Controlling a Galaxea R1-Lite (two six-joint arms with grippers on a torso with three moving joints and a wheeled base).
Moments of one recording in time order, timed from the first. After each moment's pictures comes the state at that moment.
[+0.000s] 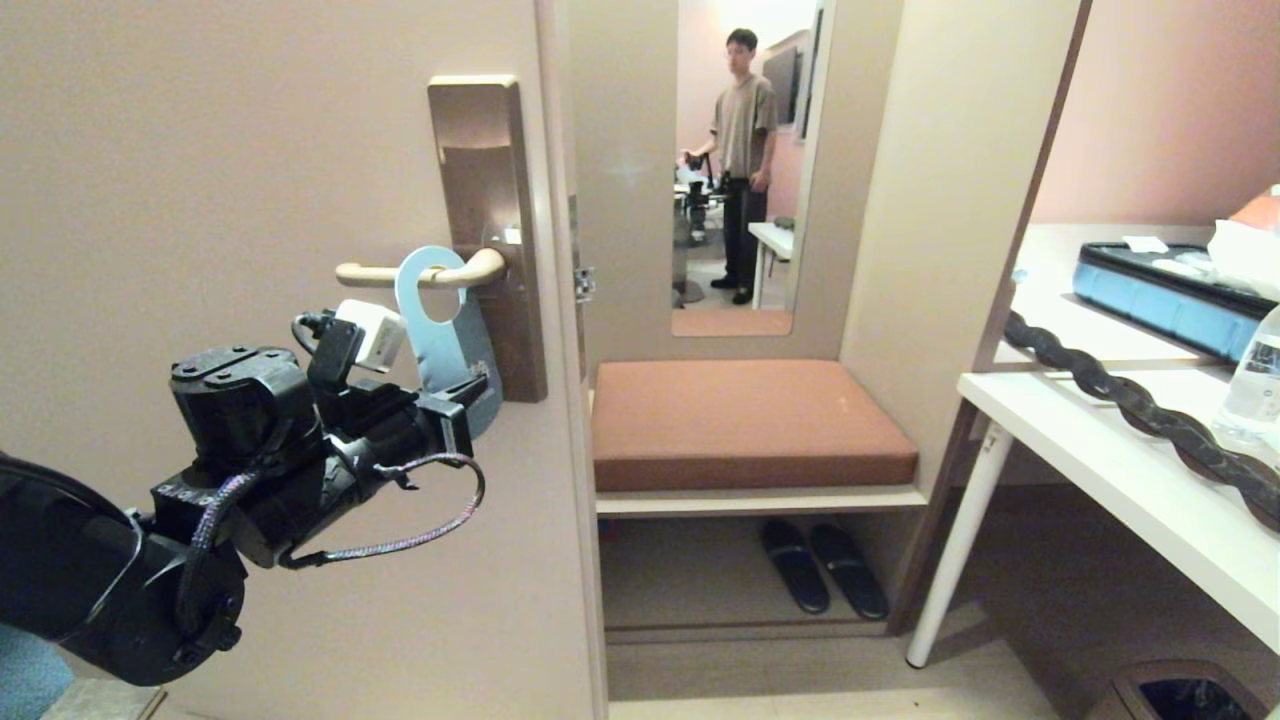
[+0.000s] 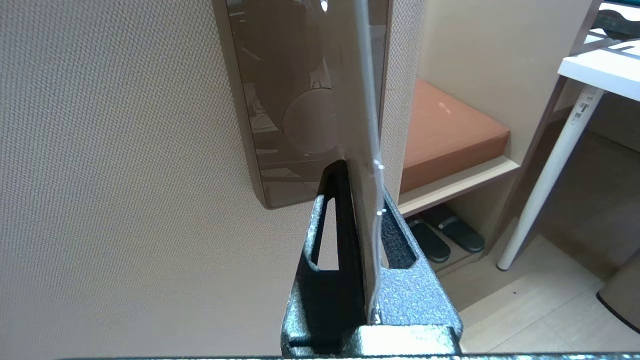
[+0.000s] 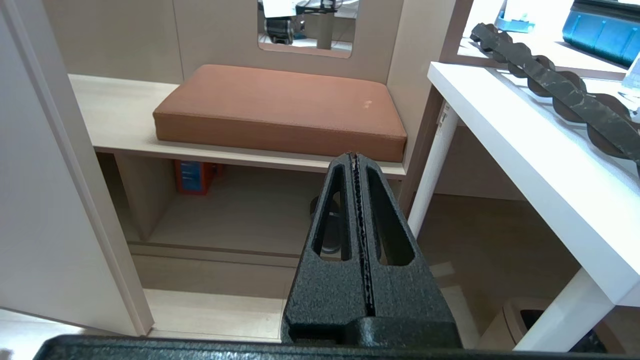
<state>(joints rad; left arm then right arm) -0.31 1.82 -0.58 -1.17 -0.14 0.01 0.01 0.00 0.00 0.00 0.01 -0.05</state>
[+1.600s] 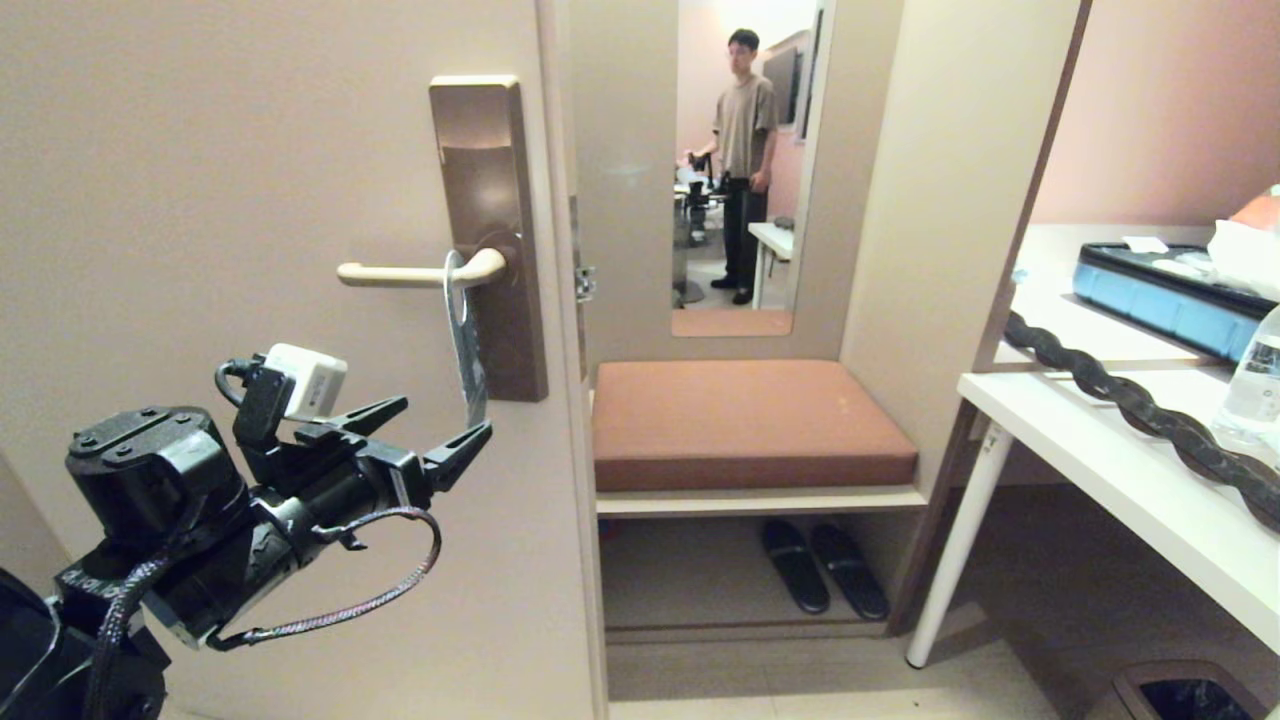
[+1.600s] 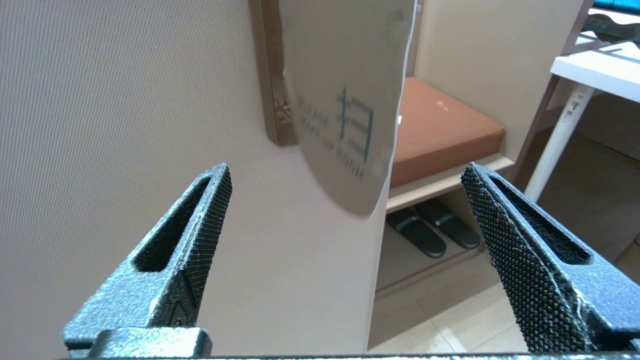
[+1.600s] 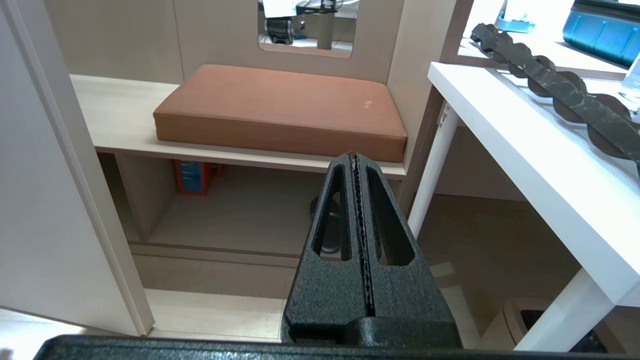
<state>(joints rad) -0.27 1.74 -0.34 -1.35 -0.16 -0.01 0.01 0.00 0.00 0.00 0.01 -0.05</state>
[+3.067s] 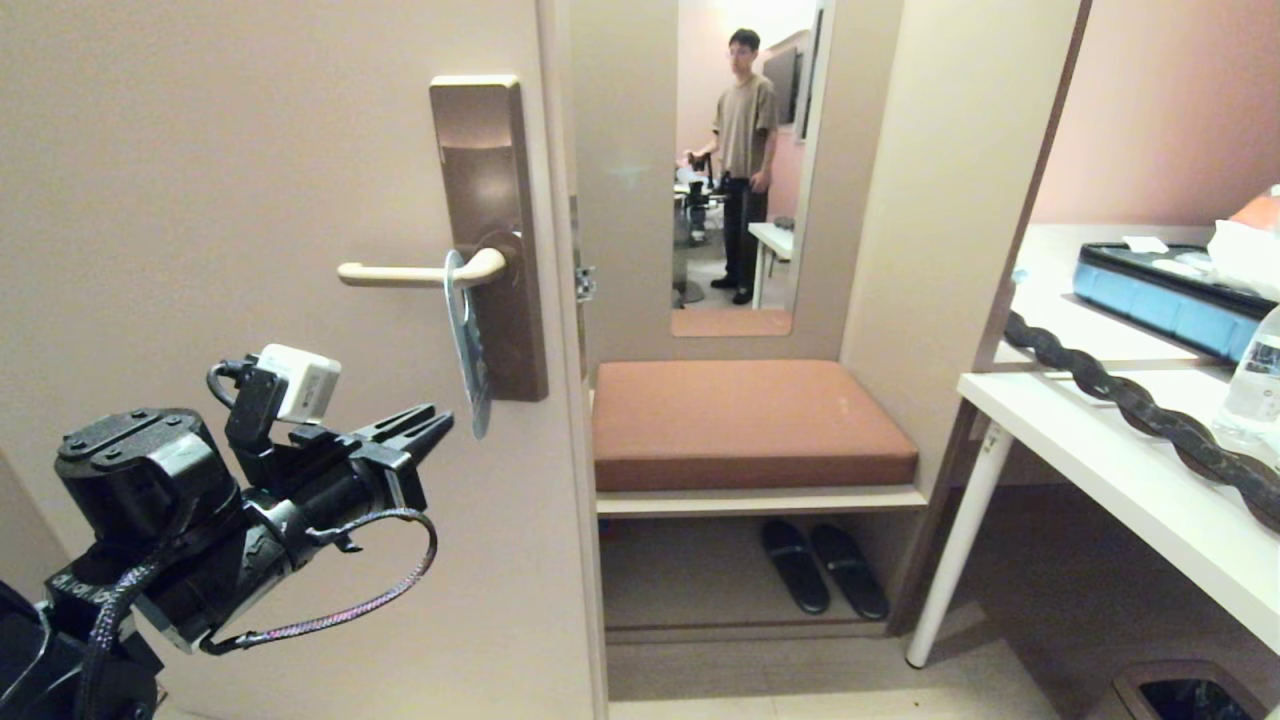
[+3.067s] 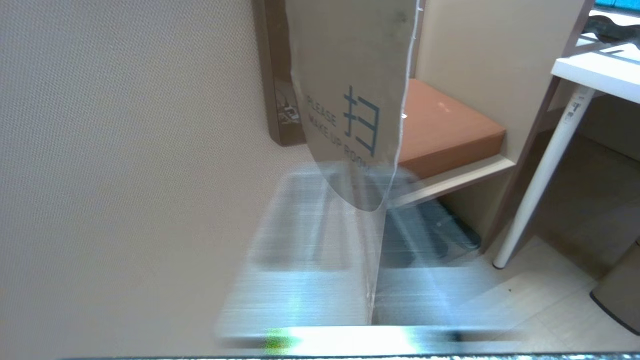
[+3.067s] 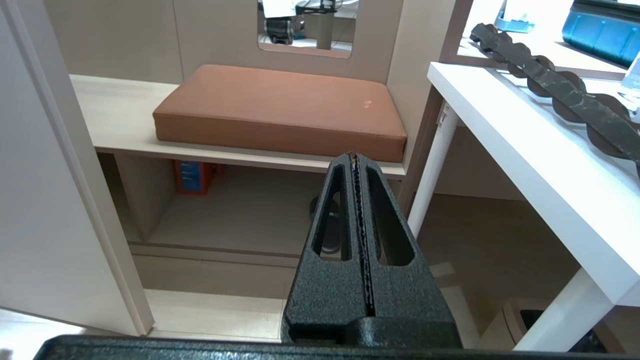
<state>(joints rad) -0.27 1.73 -0.33 -1.35 -0.15 -0.01 0.01 0.00 0.00 0.00 0.01 -0.05</state>
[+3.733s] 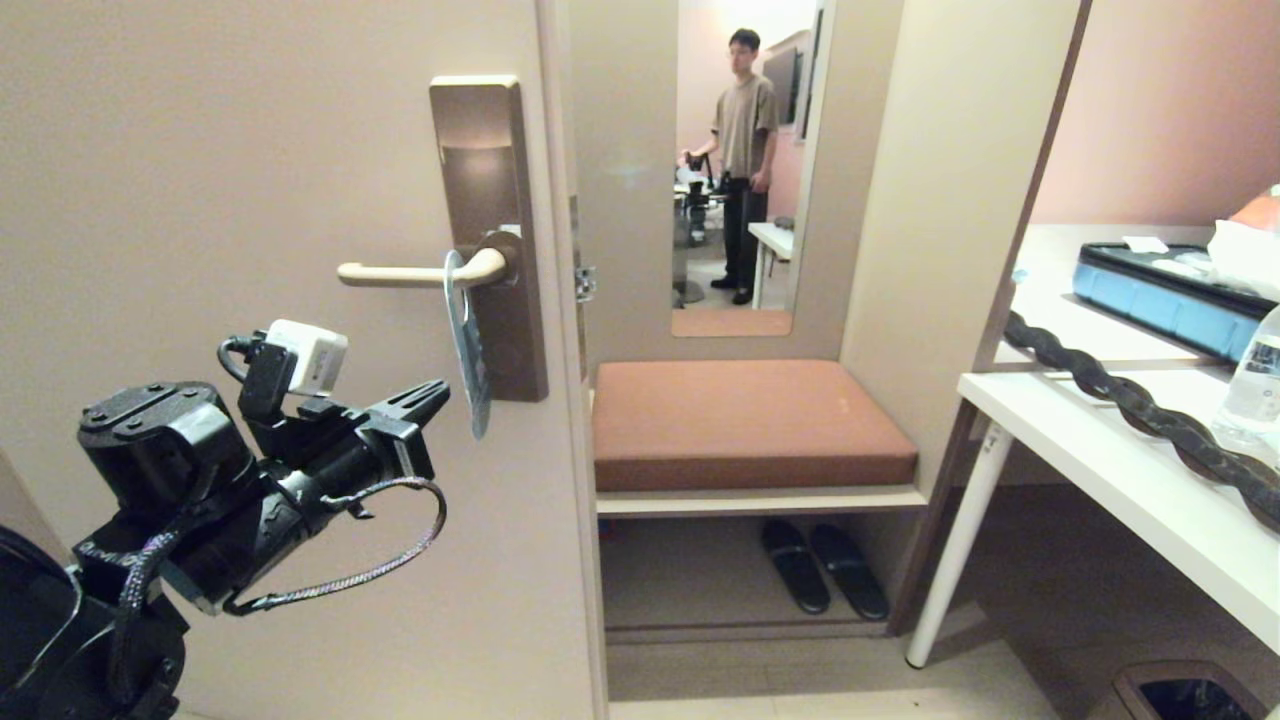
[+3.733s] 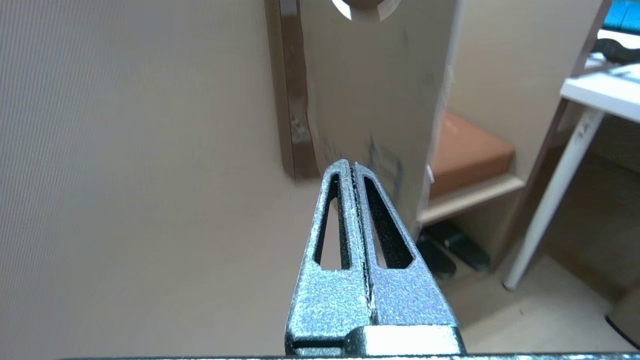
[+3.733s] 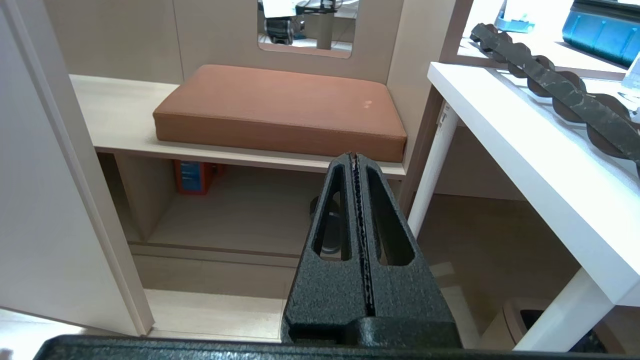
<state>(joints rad) -0.26 1.77 -0.42 -1.35 -0.15 -0.01 0.01 0.00 0.00 0.00 0.01 -0.05</state>
